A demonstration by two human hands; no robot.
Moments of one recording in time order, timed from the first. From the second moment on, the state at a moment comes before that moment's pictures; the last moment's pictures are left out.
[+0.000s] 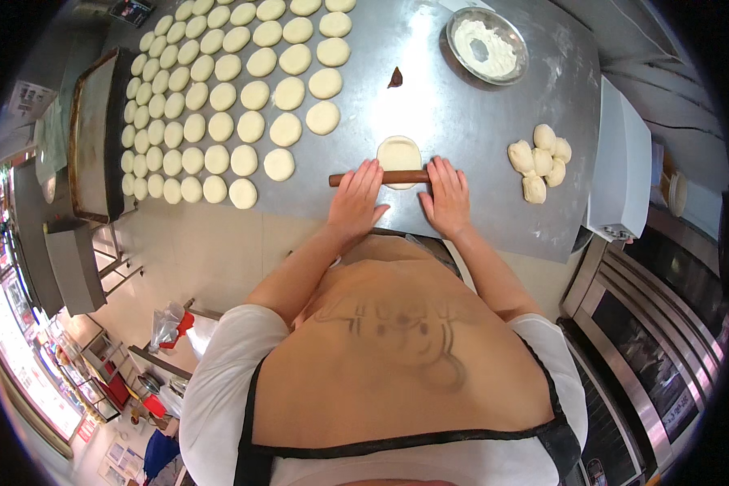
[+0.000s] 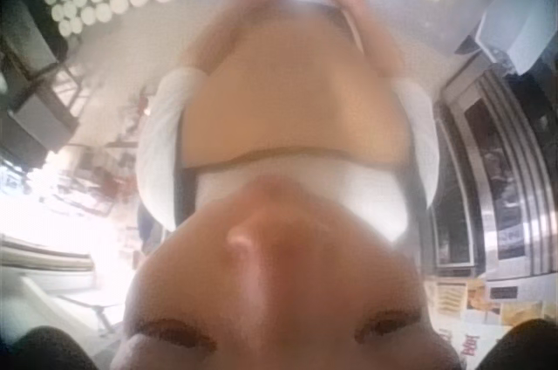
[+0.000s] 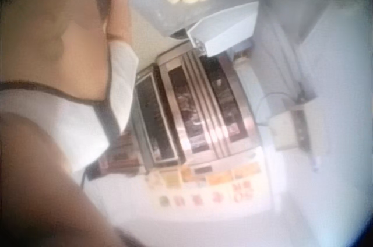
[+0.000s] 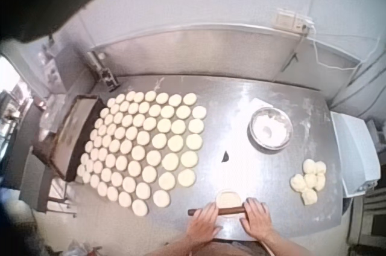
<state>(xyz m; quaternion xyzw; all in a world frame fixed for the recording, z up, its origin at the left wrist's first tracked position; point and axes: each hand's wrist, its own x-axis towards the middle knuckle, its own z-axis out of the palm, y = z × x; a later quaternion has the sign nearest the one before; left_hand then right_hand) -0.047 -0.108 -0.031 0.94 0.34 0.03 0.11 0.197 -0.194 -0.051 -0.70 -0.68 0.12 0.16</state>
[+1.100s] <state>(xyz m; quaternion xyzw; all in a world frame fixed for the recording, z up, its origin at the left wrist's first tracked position) -0.063 -0.100 -0.003 0.90 0.41 -0.05 0.13 0.170 -0.201 -0.045 -0.73 -0.65 0.12 0.20</state>
